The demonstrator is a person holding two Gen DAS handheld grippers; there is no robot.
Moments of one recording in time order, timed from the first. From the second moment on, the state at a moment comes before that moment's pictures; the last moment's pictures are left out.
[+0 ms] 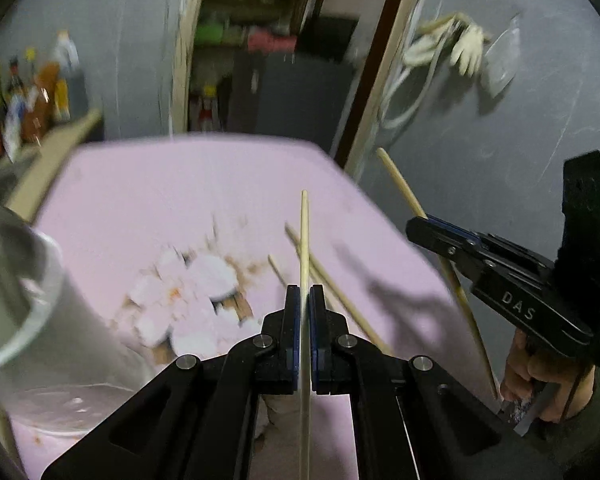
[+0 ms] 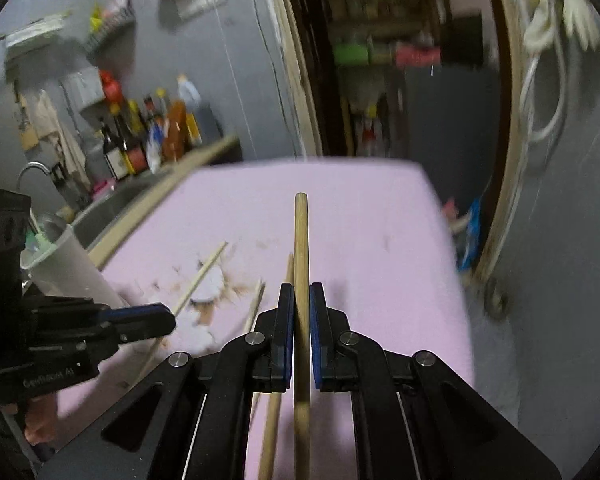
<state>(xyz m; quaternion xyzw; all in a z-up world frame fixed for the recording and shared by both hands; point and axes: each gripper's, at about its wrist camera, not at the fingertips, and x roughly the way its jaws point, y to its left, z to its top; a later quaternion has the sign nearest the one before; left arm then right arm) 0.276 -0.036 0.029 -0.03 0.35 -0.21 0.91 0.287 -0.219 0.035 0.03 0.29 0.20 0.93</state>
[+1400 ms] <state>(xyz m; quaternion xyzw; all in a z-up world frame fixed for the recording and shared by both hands) 0.227 0.191 0.114 -0.13 0.03 0.03 0.99 0.271 -0.026 0.137 0.18 -0.06 0.31 0.93</state>
